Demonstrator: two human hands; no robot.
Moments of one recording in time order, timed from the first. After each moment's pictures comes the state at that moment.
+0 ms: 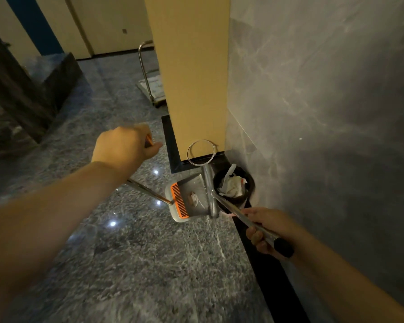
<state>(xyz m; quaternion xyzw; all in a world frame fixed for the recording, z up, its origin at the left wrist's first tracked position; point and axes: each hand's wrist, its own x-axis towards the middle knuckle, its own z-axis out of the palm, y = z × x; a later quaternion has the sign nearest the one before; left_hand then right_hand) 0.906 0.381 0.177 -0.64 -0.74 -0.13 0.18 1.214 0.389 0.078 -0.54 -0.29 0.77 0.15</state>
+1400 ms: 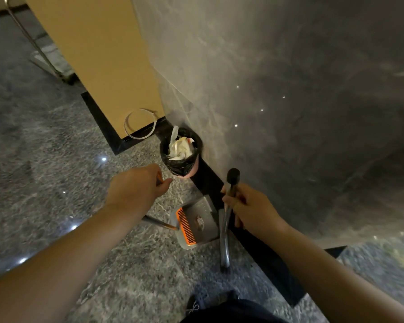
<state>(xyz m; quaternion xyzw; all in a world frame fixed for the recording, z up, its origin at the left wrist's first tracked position) 1.041 0.367 0.039 -0.75 -0.67 -0.01 0.02 1.295 0.313 0.012 -0.60 -0.54 0.51 0.30</state>
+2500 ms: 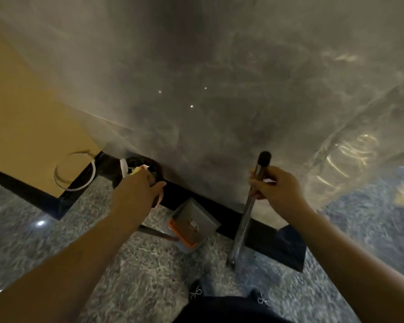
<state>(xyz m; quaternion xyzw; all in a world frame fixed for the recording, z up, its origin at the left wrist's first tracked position) 1.067 0.531 0.005 -0.83 -0.55 -0.02 -0.14 1.325 0.362 0.000 -0.74 -0.30 0.35 0.49</state>
